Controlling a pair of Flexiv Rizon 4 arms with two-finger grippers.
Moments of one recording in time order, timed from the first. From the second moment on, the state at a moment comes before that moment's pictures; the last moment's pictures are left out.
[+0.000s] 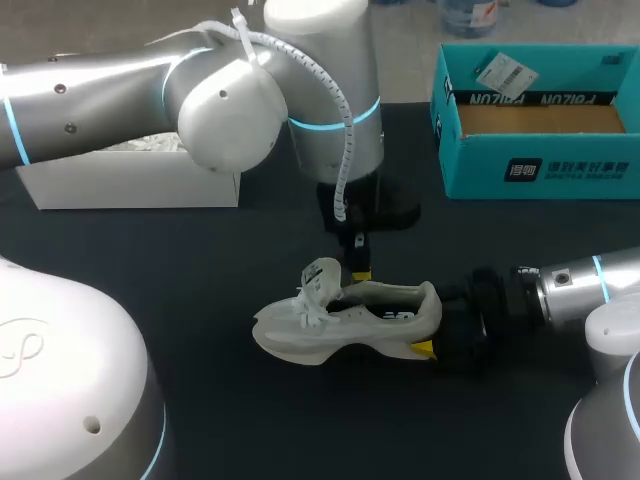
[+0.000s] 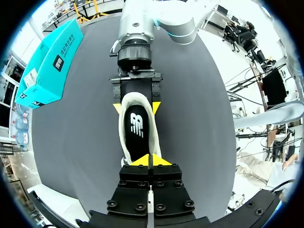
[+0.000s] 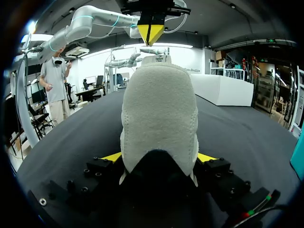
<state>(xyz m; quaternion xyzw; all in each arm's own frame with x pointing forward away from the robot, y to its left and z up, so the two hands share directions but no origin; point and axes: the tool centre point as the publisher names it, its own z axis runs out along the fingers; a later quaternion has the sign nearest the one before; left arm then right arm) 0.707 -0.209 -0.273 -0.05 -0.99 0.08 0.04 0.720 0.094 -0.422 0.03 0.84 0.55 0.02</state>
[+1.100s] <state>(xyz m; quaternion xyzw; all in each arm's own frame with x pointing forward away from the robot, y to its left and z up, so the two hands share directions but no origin) 0.703 -0.233 -0.375 -0.08 -0.99 0.06 0.08 0.720 0.094 -0.422 0.03 0.84 0.55 0.02</state>
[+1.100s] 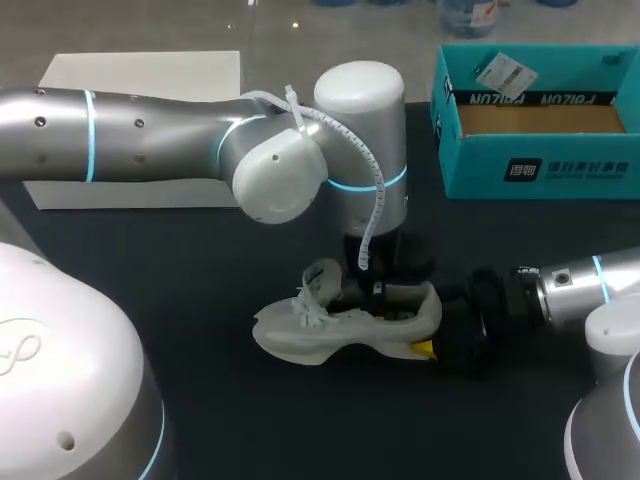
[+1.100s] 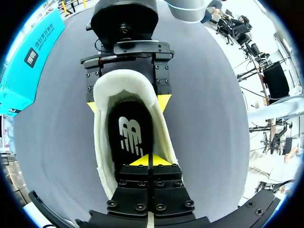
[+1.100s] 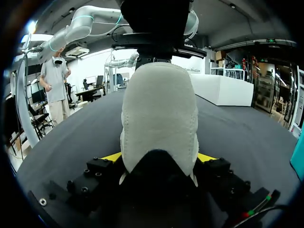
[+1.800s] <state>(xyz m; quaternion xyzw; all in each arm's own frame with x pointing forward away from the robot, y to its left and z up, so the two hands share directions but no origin) 0.705 -0.230 -0.408 -0.09 -0.99 0.07 0.07 0.720 0.093 -0.424 0.03 0.84 0.55 0.02</state>
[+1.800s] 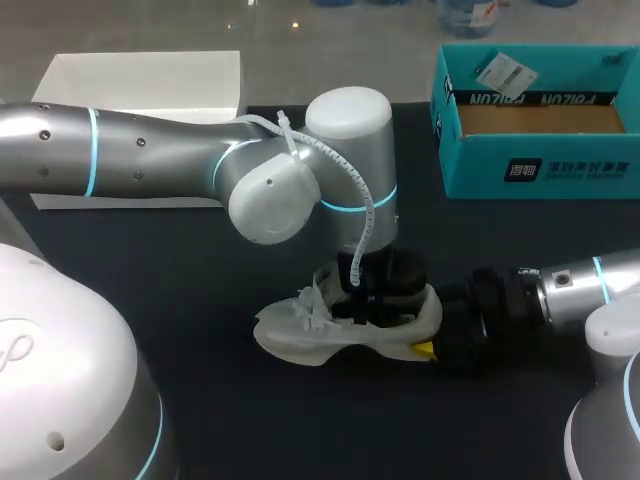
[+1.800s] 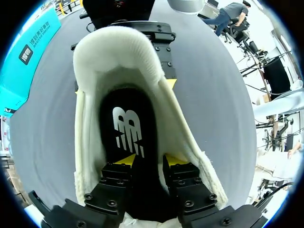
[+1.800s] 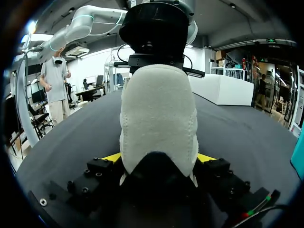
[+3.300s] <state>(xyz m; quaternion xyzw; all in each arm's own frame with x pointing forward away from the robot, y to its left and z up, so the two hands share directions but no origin) 0.722 -0.228 -0.347 -0.02 -0.98 0.21 0.03 0.721 0.093 -0.421 0.03 0.84 0.55 0.02</state>
